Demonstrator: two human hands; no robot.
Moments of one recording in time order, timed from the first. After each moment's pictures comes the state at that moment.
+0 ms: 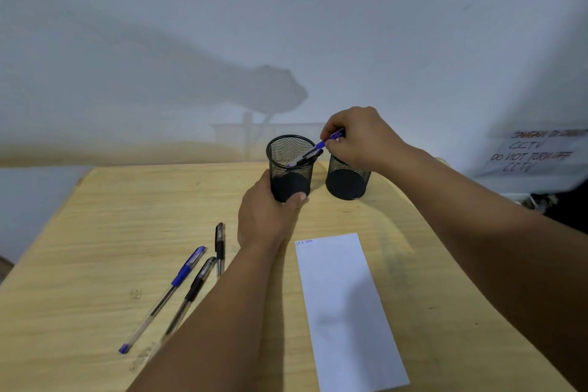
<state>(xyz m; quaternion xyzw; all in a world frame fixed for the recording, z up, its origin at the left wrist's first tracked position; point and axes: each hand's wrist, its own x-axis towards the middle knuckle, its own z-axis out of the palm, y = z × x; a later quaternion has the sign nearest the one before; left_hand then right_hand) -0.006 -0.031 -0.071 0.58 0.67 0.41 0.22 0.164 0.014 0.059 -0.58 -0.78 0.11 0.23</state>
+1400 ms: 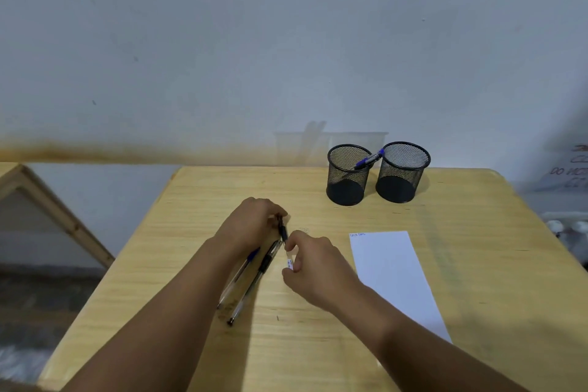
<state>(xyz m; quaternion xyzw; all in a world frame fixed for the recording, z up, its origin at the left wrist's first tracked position) -0.143 -0.087 -0.037 0.76 0.62 0.14 0.15 0.028 -0.152 -0.043 -0.55 -0.76 0.29 0.17</state>
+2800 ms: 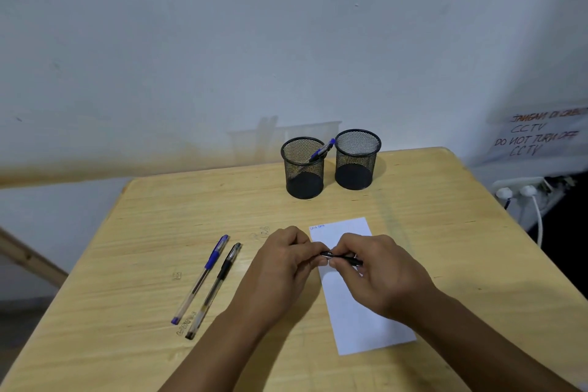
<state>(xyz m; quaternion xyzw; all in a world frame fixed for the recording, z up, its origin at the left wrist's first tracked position) -0.031 -0.168 -0.043 0.82 0.46 0.32 0.12 0.164 -0.182 -0.021 -0.53 -0.78 0.22 0.26</state>
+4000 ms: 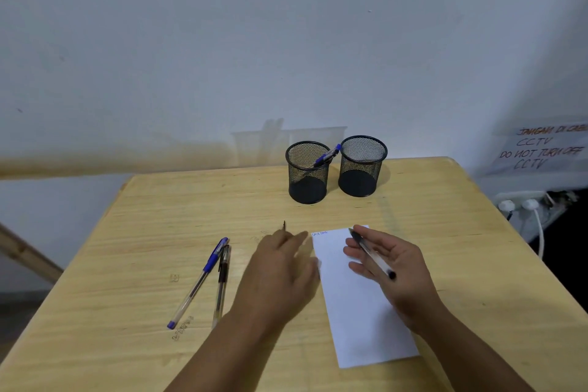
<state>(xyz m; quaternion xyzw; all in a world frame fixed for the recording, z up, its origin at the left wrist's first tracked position) -0.029 -0.161 -0.067 0.73 0.60 0.30 0.15 0.174 -0.169 -0.051 -0.50 -0.46 0.52 0.51</state>
